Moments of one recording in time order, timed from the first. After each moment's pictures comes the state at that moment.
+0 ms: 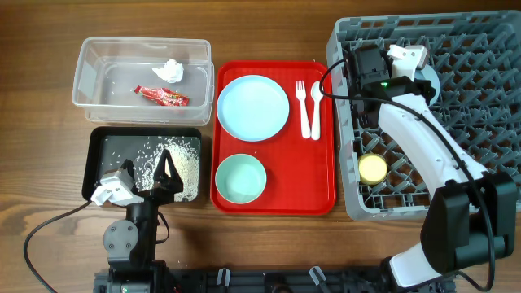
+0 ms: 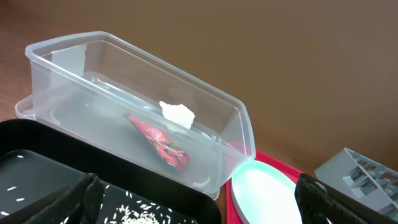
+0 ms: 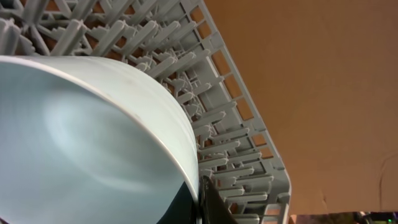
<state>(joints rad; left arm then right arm) 0.02 0.01 0.01 -0.07 -0.02 -0.47 0.23 1.72 1.24 -0.78 1.15 0.30</state>
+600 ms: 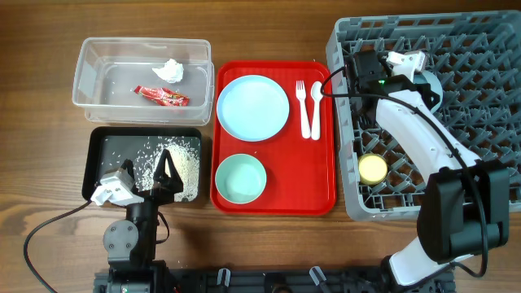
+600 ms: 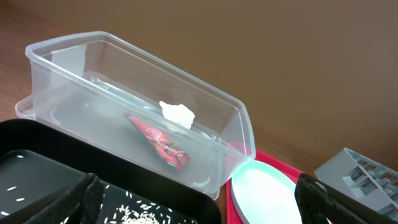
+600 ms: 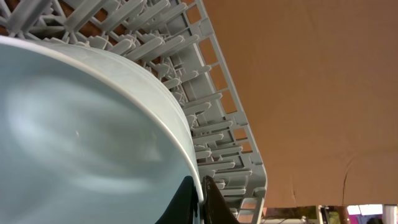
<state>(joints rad) 0.02 0.01 0.01 -0.07 -0.02 -0.47 0.21 1.78 1.25 -0.85 1.21 0.29</state>
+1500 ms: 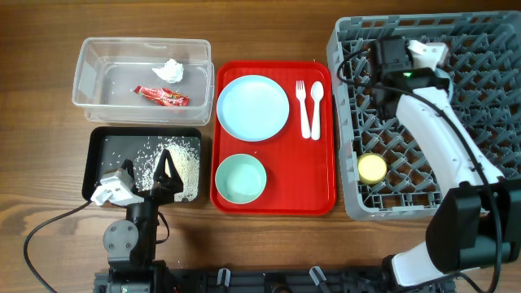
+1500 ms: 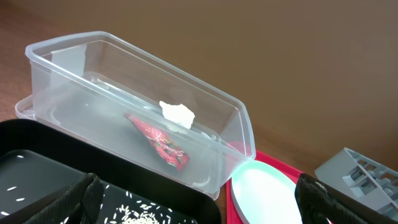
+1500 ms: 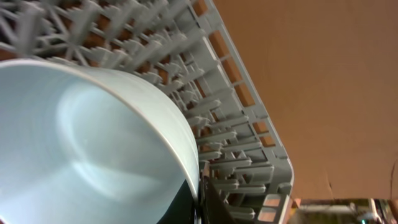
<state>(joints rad) 0.02 0.01 0.01 -0.07 -0.02 -0.47 0.11 1.71 1.31 -0.87 1.04 0.29</state>
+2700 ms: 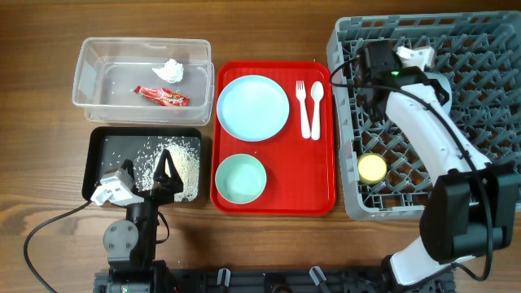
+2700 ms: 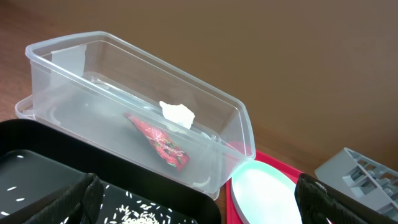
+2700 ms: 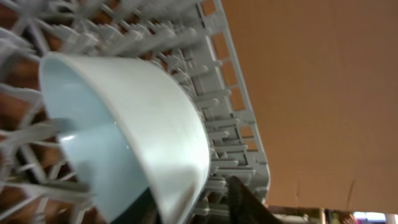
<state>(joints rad) 0.02 0.01 0.01 -0.07 -0.02 -0.47 0.18 1.77 1.32 -0.92 1.11 0.23</state>
